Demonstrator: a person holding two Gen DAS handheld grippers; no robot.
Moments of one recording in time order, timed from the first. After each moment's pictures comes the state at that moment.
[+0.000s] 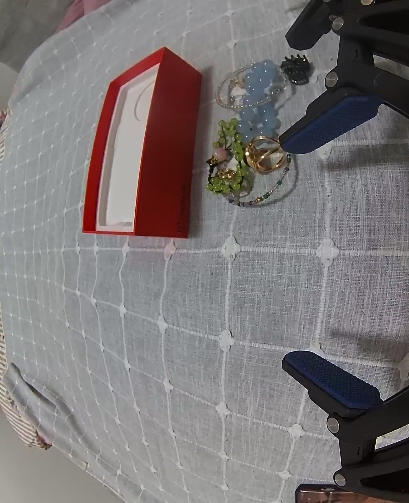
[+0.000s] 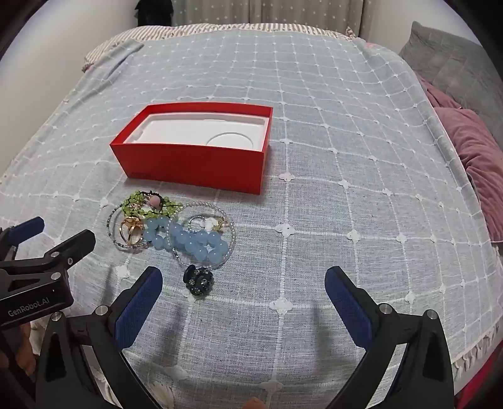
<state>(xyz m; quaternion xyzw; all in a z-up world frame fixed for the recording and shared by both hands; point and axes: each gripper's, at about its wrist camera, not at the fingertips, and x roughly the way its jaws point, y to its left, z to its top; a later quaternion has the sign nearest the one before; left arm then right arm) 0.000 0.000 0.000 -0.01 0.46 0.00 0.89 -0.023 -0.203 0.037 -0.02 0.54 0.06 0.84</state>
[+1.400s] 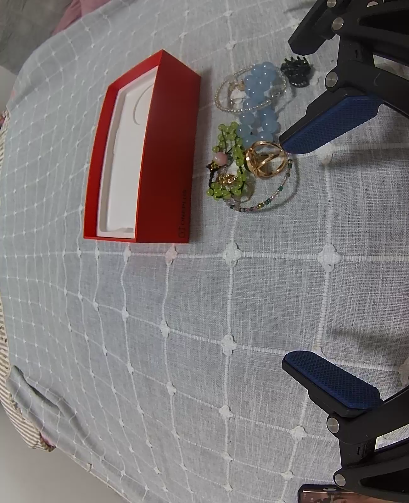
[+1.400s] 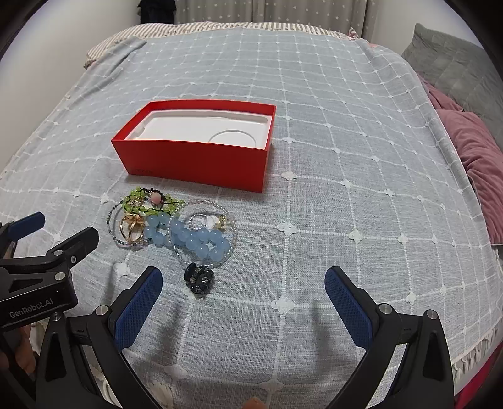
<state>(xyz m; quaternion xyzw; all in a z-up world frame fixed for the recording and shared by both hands) -0.002 -0.006 0.005 0.00 0.46 0.00 0.89 -0.022 -0.201 0.033 -0.02 0.54 0.06 0.84</state>
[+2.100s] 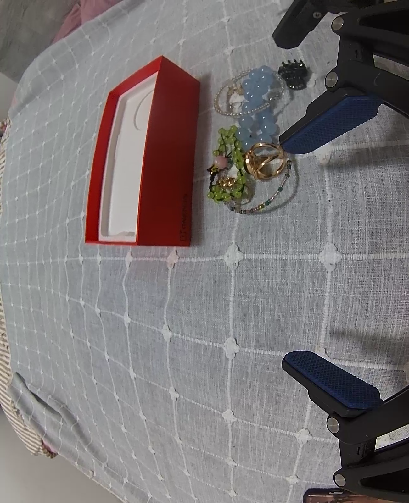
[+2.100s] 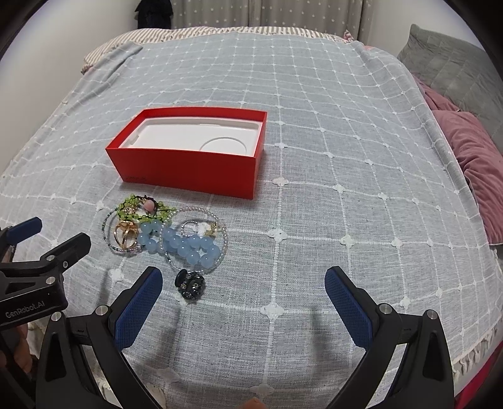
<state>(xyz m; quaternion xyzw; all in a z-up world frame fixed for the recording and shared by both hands) -0.004 0.000 0.003 -0.01 0.44 -0.03 0.90 -0.020 -0.210 0.037 -0.02 0.53 0.06 0.85</state>
